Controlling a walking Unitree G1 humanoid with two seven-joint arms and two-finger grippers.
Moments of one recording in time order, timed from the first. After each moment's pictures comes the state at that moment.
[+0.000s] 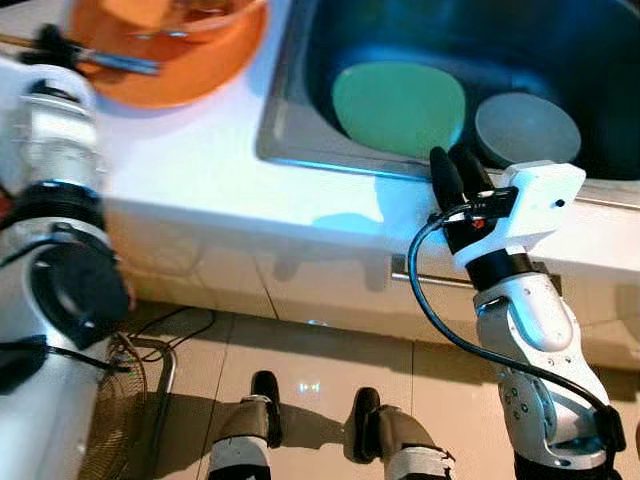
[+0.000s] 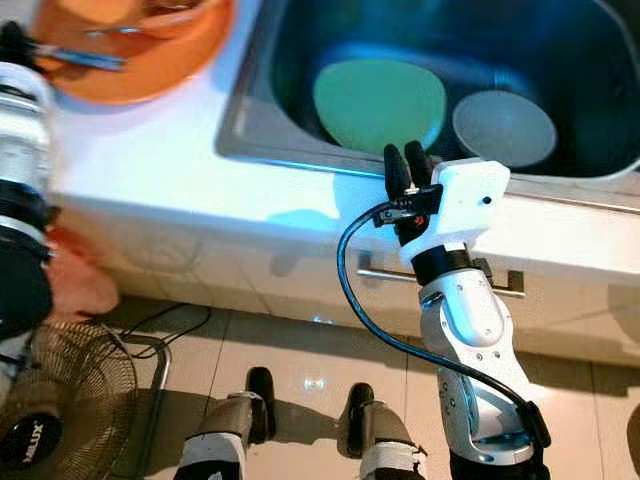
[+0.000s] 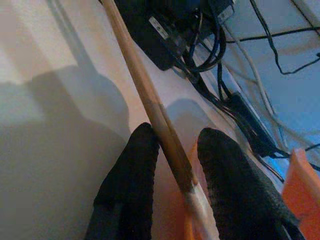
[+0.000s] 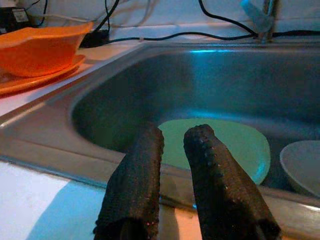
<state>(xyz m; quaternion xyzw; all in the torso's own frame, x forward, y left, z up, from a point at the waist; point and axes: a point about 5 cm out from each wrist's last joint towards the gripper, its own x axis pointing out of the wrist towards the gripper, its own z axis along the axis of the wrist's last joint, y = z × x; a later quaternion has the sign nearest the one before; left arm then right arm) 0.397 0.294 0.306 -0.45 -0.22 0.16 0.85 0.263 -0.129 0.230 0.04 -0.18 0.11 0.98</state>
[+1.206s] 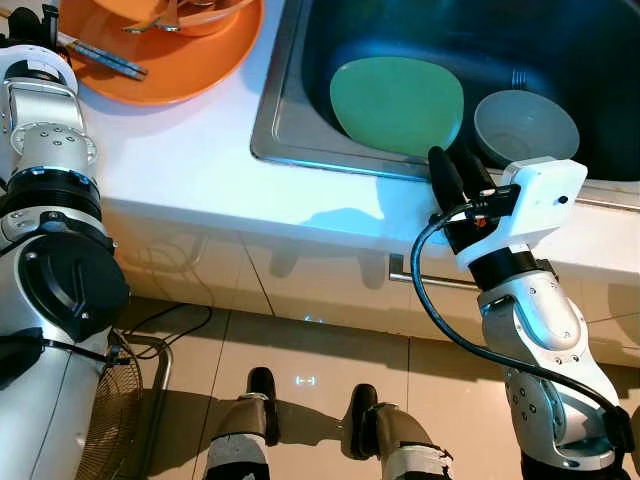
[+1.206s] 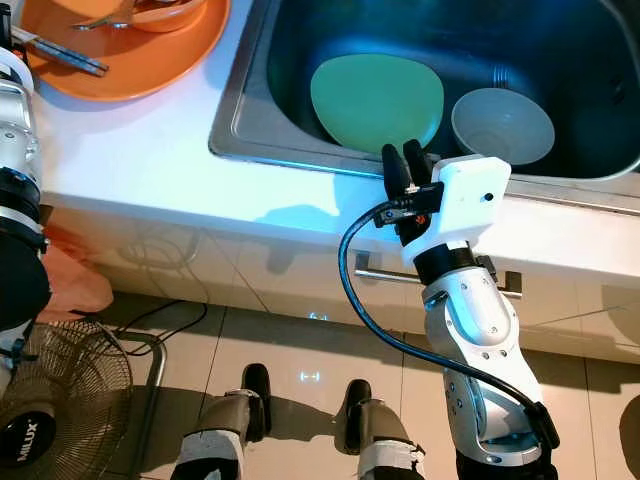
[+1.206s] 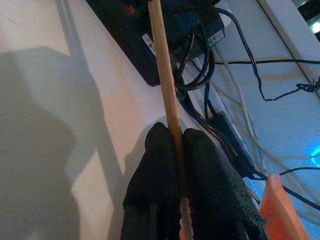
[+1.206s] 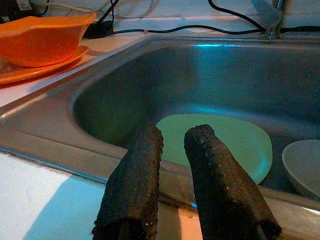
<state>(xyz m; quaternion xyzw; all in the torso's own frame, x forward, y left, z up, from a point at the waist) 0.397 0.292 0.321 -0.48 -0.25 0.15 0.83 0.262 -0.130 0.232 0.03 -0.17 0.13 0.98</state>
